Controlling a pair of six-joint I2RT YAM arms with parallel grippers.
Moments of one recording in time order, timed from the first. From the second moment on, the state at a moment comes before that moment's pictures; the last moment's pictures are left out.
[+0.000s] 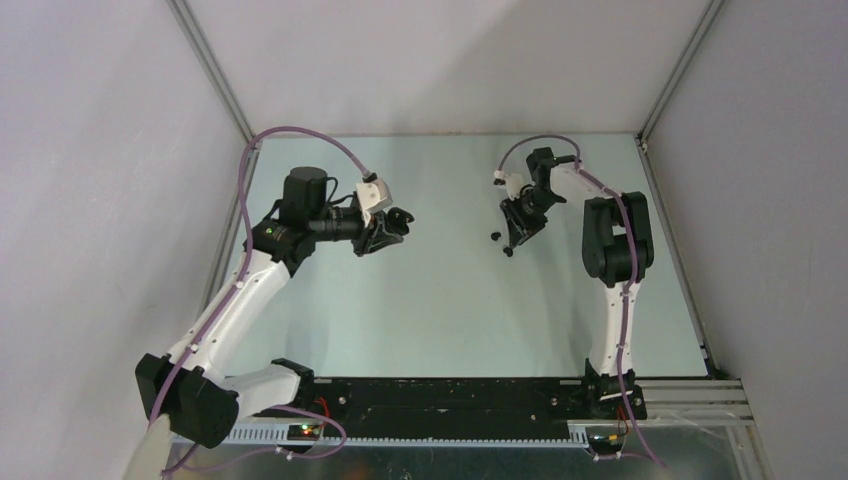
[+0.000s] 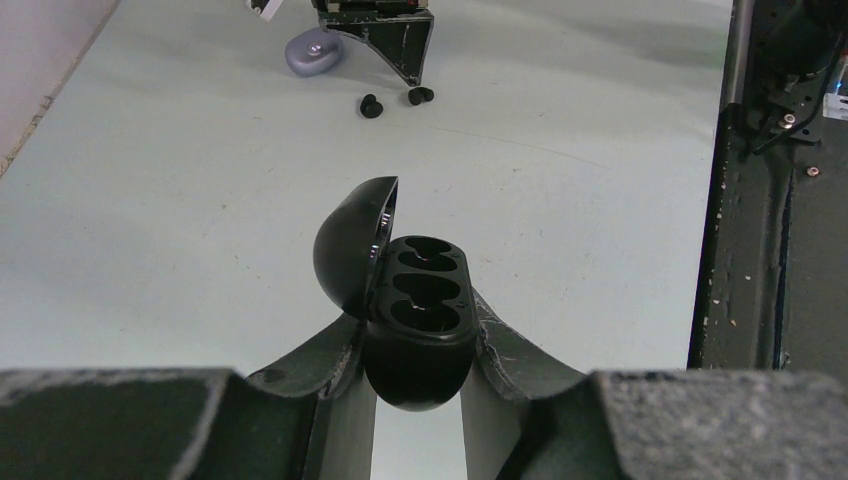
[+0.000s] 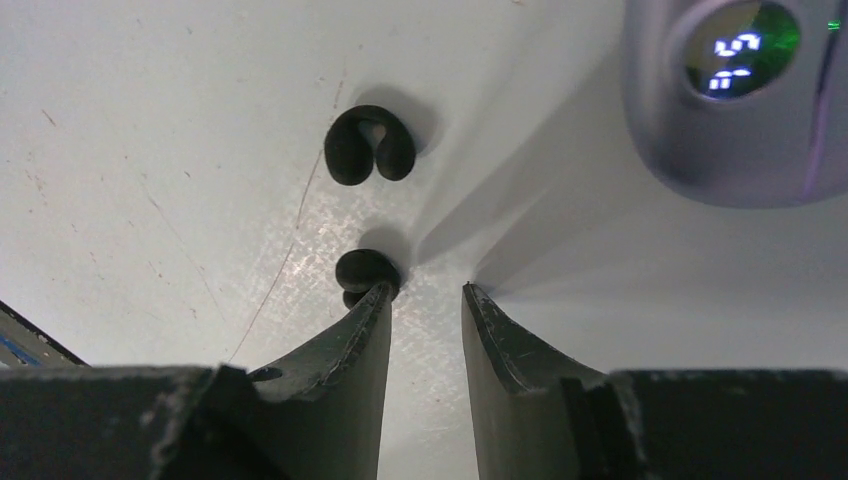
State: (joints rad) left arm -0.35 1.15 1.07 -0.48 0.81 0.48; right arm 0.19 2.17 1.66 -0.93 -0.43 -0.42
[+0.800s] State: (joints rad) left arm -0.35 1.15 1.06 -0.48 0.79 0.49; right arm 0.21 2.17 1.66 -0.96 -0.45 -0.43
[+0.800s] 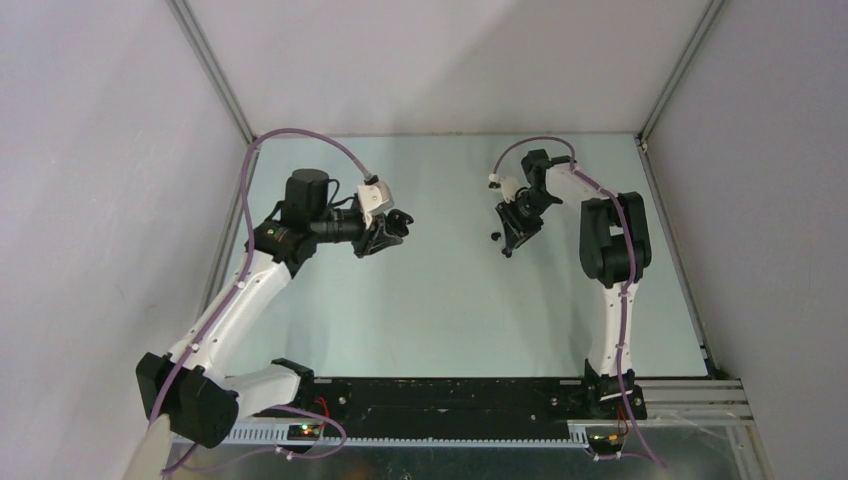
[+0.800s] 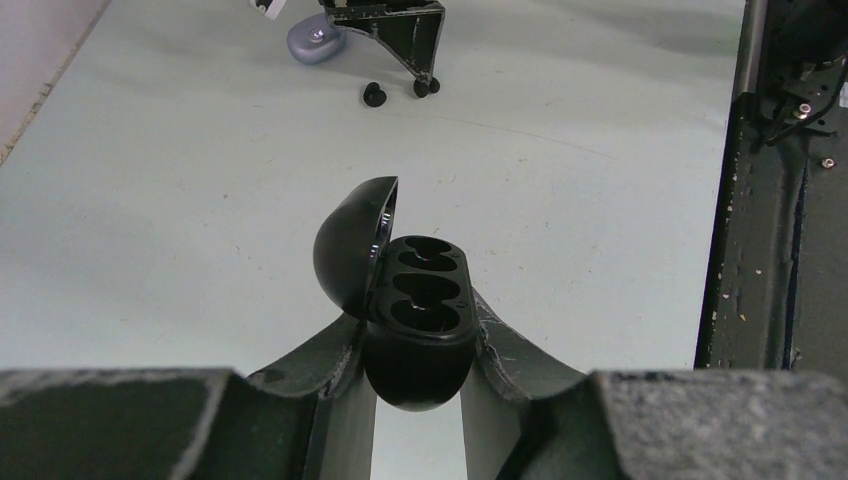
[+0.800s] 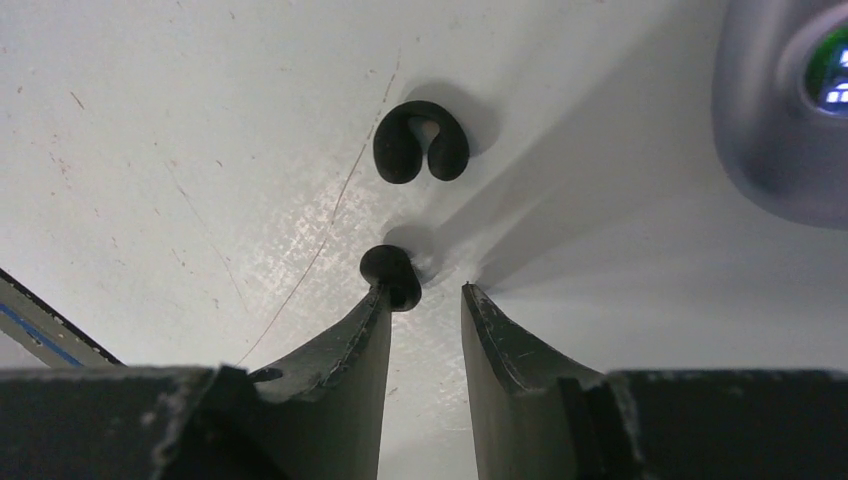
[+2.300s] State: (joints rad) left arm -0.43 1.19 1.06 -0.48 0.86 0.51; right arm 0.47 1.29 1.53 -0.79 -0.66 -0.36
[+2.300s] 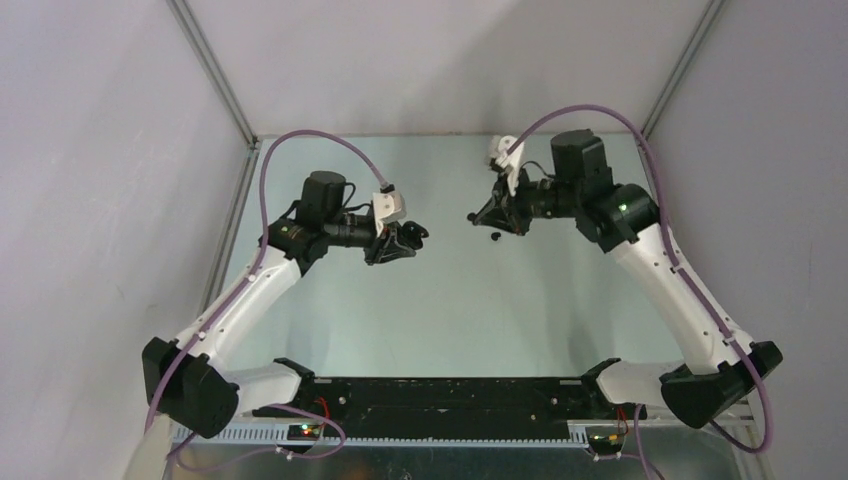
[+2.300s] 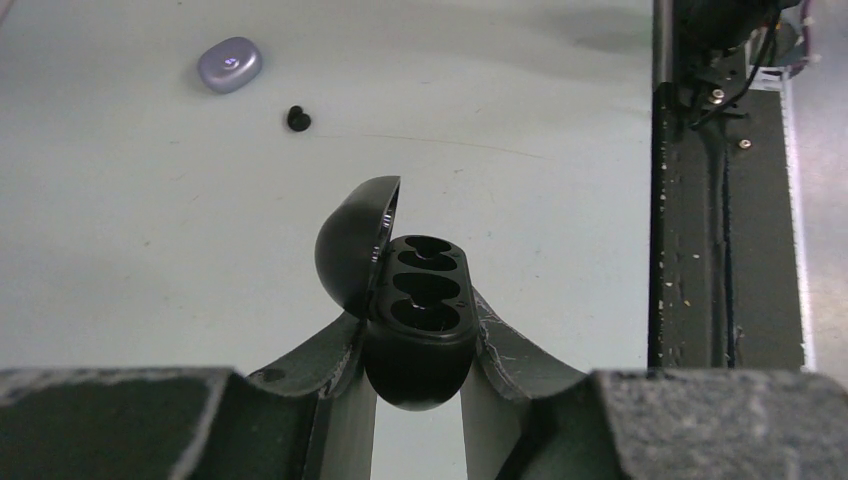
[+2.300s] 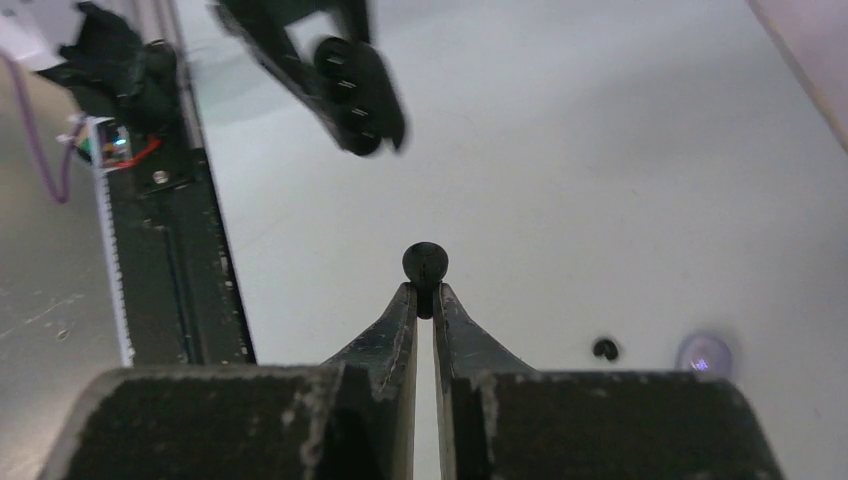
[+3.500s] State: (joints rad) left arm -0.44 1.22 1.06 -0.56 1.15 0.56; right arm 0.91 1.32 1.40 -0.58 -0.34 -0.30
